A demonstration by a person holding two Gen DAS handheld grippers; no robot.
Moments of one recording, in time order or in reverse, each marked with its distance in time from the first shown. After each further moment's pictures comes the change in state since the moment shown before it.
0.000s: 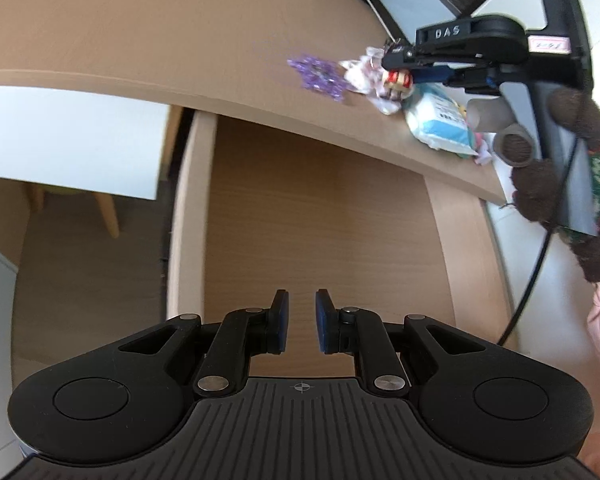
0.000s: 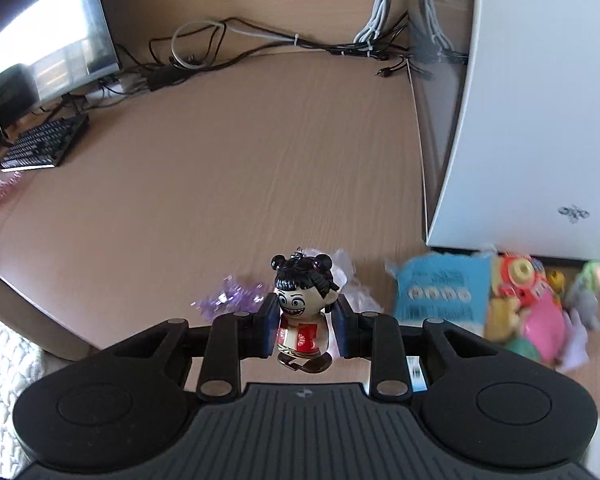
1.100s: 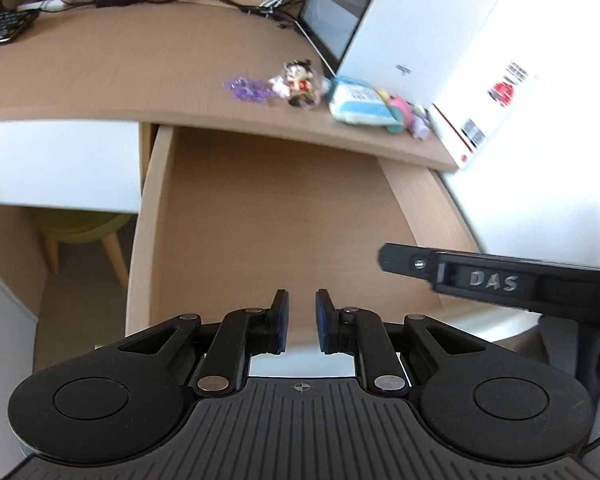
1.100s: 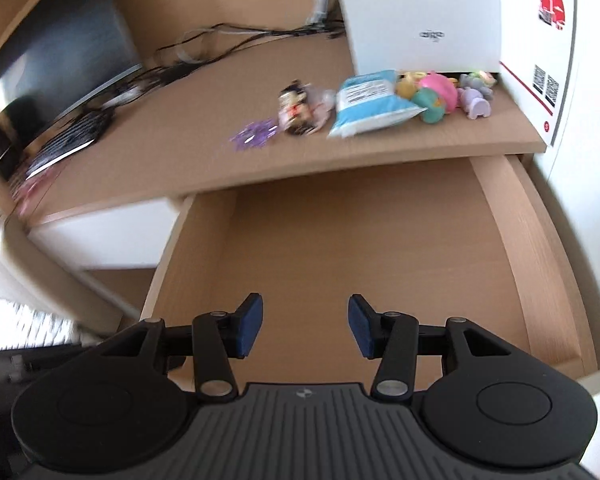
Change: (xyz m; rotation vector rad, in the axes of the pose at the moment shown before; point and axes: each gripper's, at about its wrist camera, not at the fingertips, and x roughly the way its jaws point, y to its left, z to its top) left arm -0.051 -0.083 -0.120 0.175 -0.184 0.063; right arm -0.117 0.041 -0.236 0.244 -0.172 -0.048
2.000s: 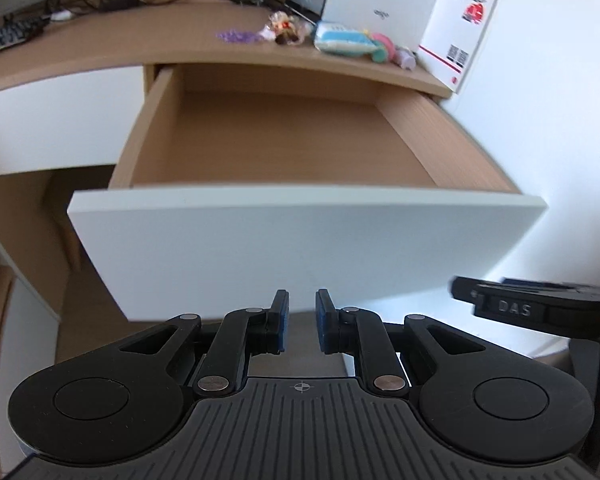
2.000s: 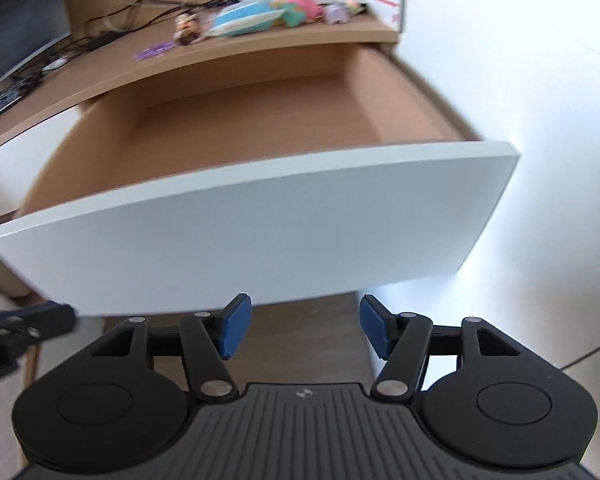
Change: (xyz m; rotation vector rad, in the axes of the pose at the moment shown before) left arm 0.018 -0.034 -0.114 0.104 -0.060 0.100; right arm -0.020 -0.050 -0.158 0.074 -0.043 -0.309
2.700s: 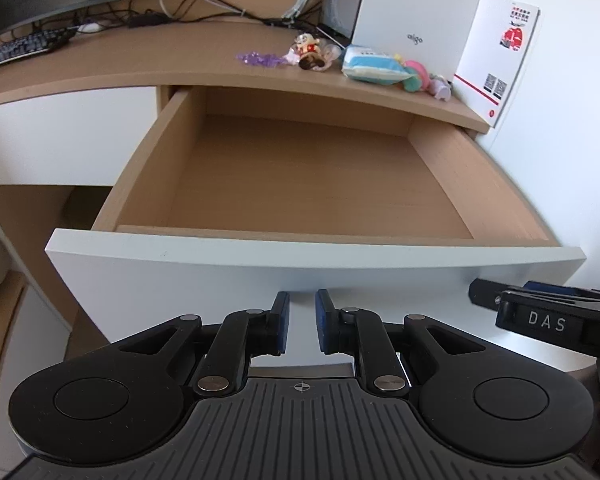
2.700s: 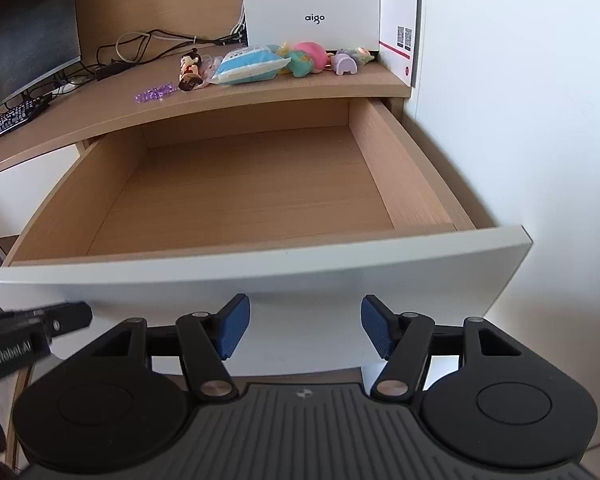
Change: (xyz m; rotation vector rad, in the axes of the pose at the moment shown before) left arm 0.032 -0.017 0.022 -0.039 -0.077 0.076; right arm 0.012 -0.007 0.037 -0.058 -0.106 0.038
